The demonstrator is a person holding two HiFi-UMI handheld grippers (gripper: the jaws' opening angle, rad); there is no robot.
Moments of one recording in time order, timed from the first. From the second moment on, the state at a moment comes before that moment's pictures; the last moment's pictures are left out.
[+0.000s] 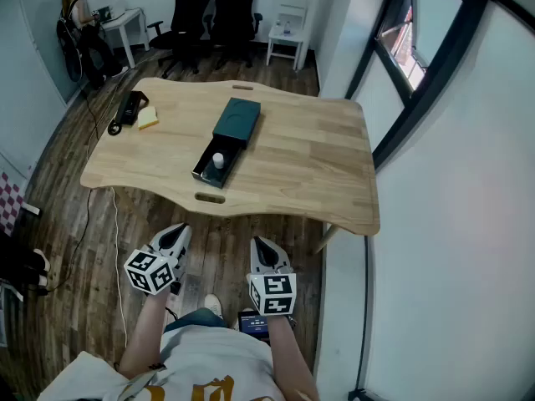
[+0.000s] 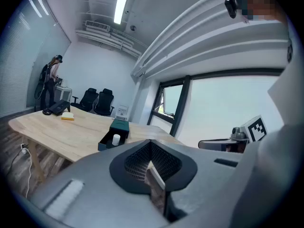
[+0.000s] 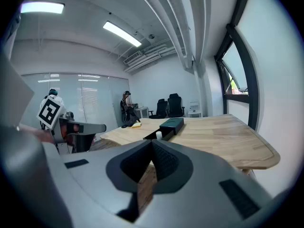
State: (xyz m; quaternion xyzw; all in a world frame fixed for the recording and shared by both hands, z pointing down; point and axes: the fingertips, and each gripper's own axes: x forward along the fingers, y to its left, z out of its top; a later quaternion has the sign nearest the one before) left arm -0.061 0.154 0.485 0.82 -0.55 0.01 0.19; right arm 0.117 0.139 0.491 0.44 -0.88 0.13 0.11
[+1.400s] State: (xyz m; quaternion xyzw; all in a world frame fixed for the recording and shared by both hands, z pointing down) left arm -0.112 -0.045 0.487 0.83 -0.54 0.06 0.14; right arm 0.075 -0.060 0.506 0.47 -0.86 0.15 0.11
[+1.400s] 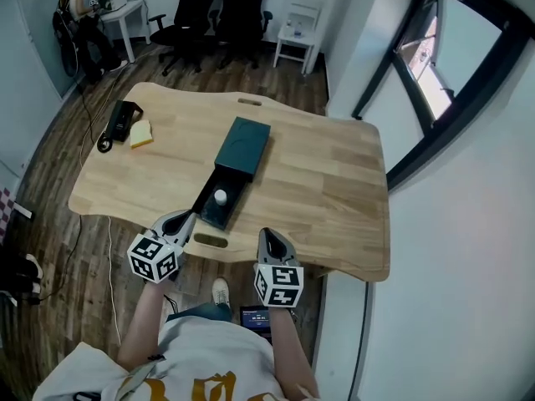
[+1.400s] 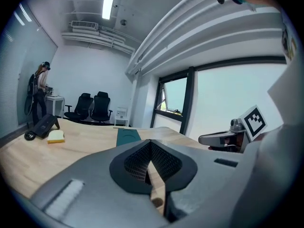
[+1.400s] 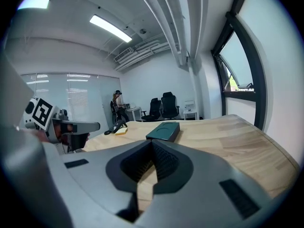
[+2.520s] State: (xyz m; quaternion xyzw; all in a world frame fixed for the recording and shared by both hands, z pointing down) left arm -0.156 -0.175 0.514 0.83 -0.53 0.04 0.18; right arm 0.041 -0.168 0.523 0.50 -0.84 0.15 0.12
